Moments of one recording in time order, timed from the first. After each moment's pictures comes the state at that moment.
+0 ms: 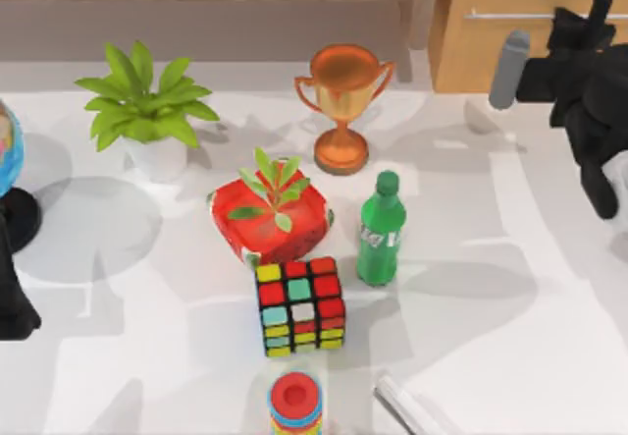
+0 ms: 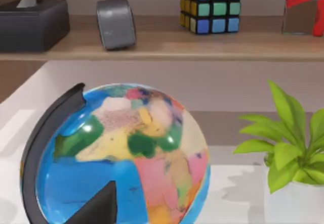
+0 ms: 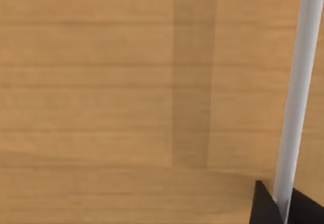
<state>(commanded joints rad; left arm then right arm) 0.00 0.00 0.00 0.00 0.00 0.00 0.16 2.28 1.06 1.22 0.20 -1.56</state>
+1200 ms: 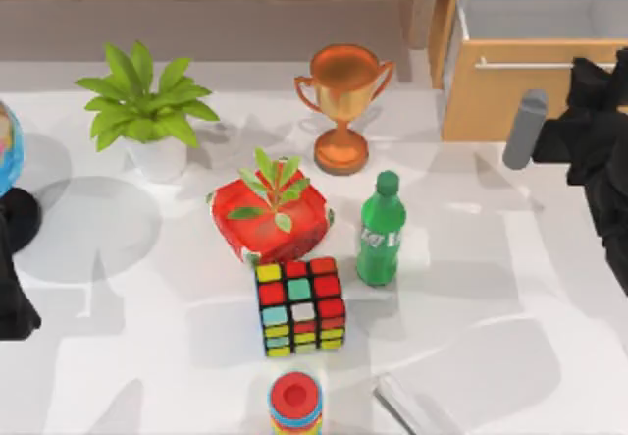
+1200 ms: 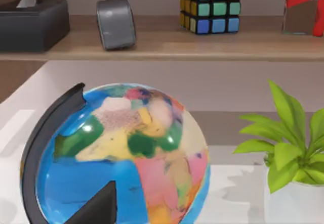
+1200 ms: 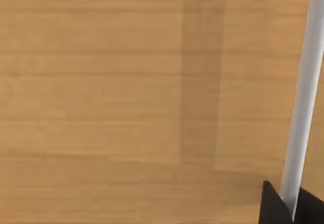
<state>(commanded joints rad) 0.00 0.00 0.00 0.00 0.00 0.00 0.21 2.14 0.70 1.42 0.25 -1.55</state>
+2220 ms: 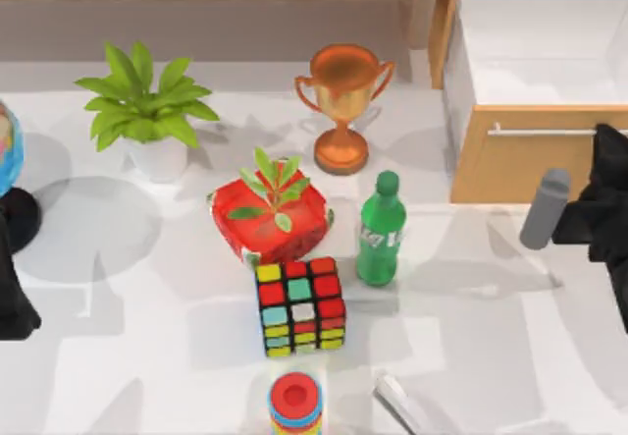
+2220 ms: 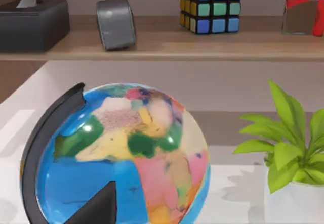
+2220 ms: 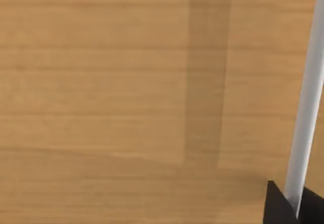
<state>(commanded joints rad) 0.00 0.00 0.00 0.00 0.00 0.00 0.29 2.02 0.34 1.66 0.33 -1.55</state>
